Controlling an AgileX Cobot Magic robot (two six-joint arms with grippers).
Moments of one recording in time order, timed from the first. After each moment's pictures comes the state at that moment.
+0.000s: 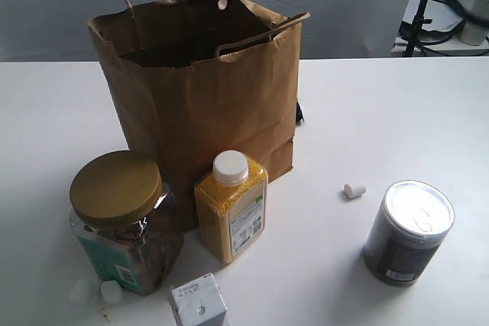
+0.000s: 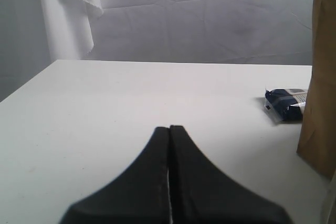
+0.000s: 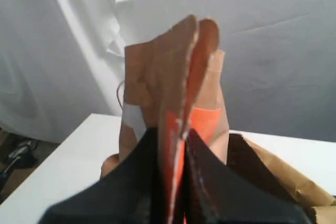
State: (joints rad) left arm 0.09 0.00 0.00 0.06 0.26 -0.04; right arm 0.96 1.43 -1.33 -0.51 0.24 0.88
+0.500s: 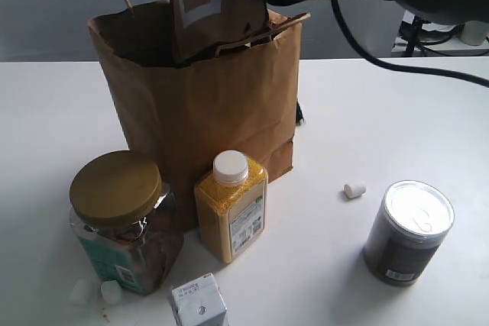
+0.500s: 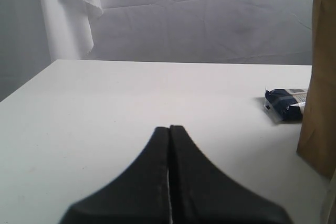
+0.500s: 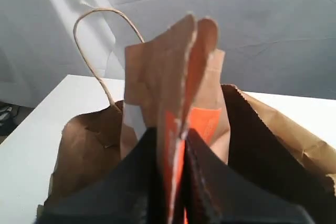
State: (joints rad) left arm 0.09 0.00 0.00 0.06 0.26 -0.04; right arm 0.97 1.56 -1.33 -0.50 0.24 0.88
